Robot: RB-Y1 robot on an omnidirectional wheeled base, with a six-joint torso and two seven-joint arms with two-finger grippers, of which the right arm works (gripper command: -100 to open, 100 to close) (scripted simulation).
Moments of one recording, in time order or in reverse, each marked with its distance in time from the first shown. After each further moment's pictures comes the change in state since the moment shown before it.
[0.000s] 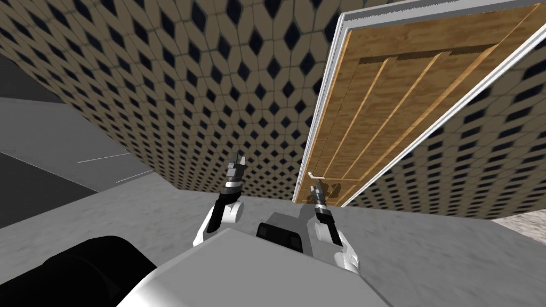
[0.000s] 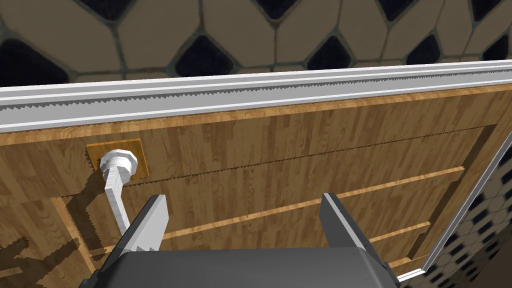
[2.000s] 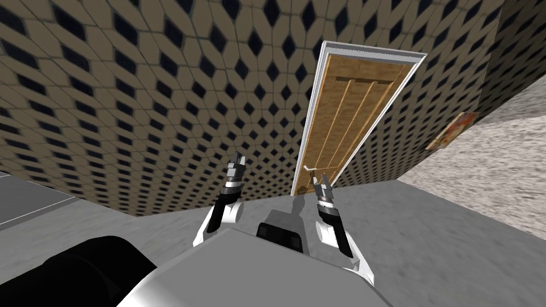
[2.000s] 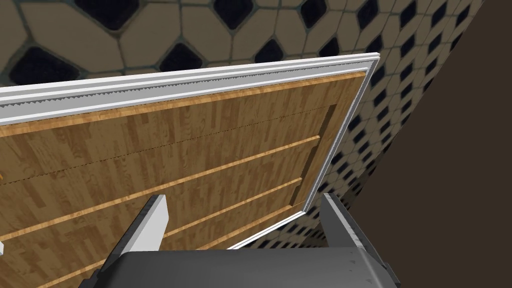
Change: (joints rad) arm 0.206 0.060 0.032 -0.563 0.047 0.095 -0.003
